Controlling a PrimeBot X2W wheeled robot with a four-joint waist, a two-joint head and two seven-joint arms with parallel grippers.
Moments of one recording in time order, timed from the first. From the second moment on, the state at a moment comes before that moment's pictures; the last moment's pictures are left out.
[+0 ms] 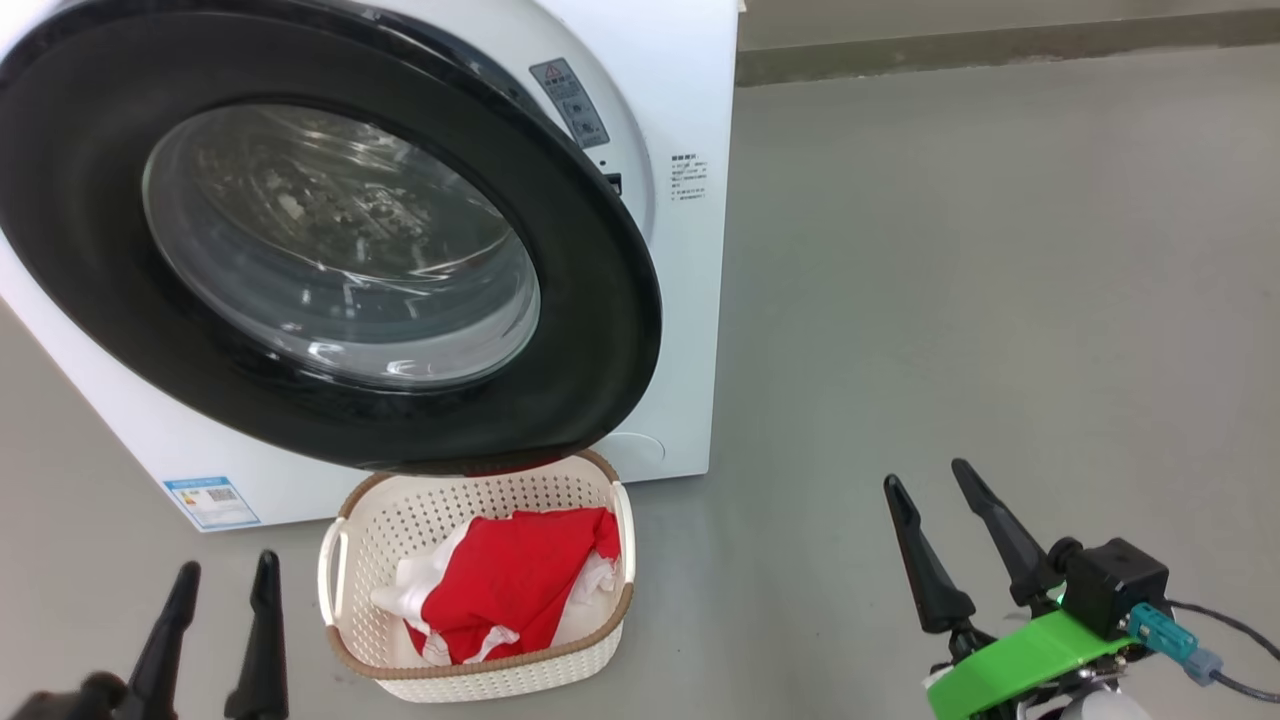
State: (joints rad) left arm 0.05 0.28 -0.06 0.07 -0.61 0.03 -0.25; right arm -0.07 -0.07 0.14 0.25 0.39 0.13 -0.26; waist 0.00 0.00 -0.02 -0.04
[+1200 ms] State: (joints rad) left arm 0.17 0.08 0.12 0.12 -0.11 -0.07 -0.25; right arm -0.02 -0.08 0.18 0.21 0.38 0.13 -0.26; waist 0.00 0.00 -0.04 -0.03
